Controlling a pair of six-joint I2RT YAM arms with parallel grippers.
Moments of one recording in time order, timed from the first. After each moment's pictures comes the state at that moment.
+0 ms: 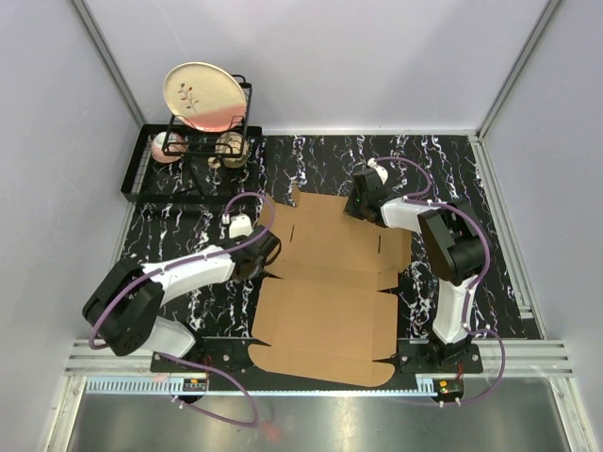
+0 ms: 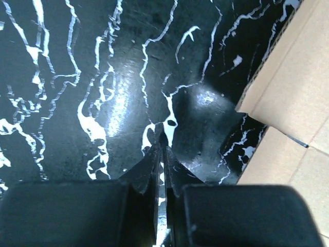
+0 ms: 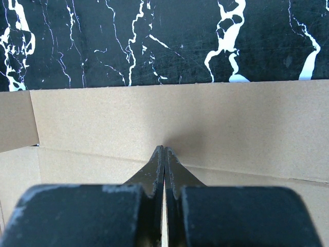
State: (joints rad) left arm -0.73 1.41 0.72 -0.56 -0.55 -0.92; right arm 0.42 1.96 1.13 0.07 0.11 0.69
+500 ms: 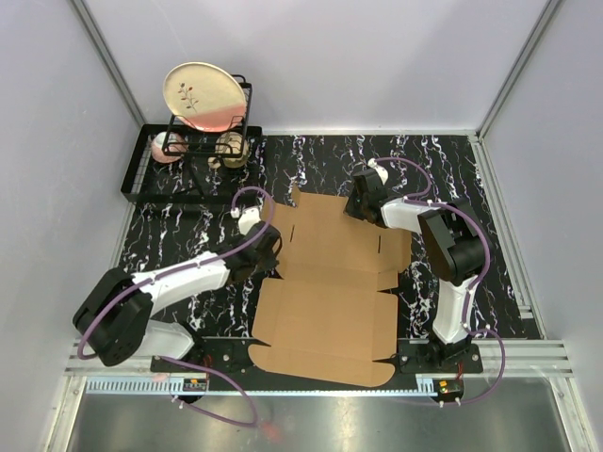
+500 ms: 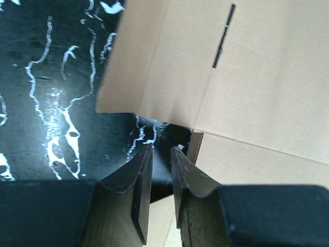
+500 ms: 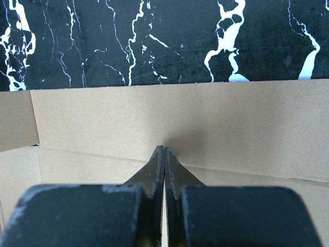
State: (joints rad) left arm -0.74 1.33 0.68 -0.29 -0.37 -0.88; right arm 0.42 1.96 1.12 0.07 0.11 0.69
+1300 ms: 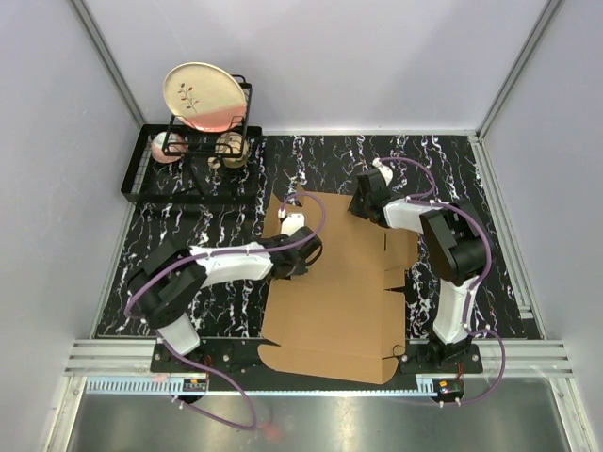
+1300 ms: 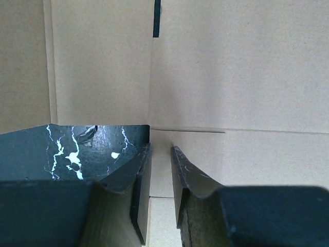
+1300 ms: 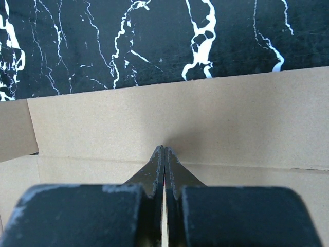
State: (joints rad) left arm -0.92 1.67 0.89 -0.30 -0.40 -0.80; right arm 0.41 1.95 1.10 0.09 0.14 0.69
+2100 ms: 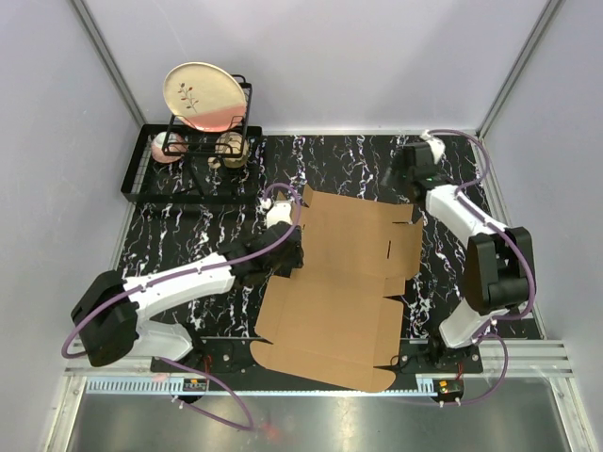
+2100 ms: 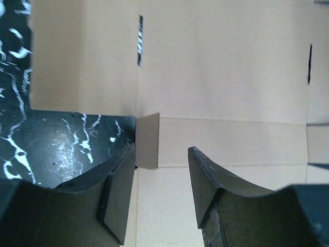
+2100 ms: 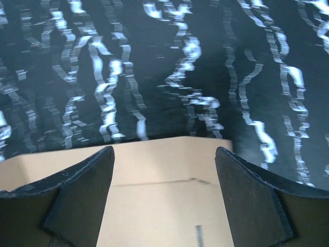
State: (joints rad) left arm -0.94 1.31 0.83 -0.31 -0.41 -0.72; right arm 0.24 1.66 1.21 -0.25 0.29 0.52
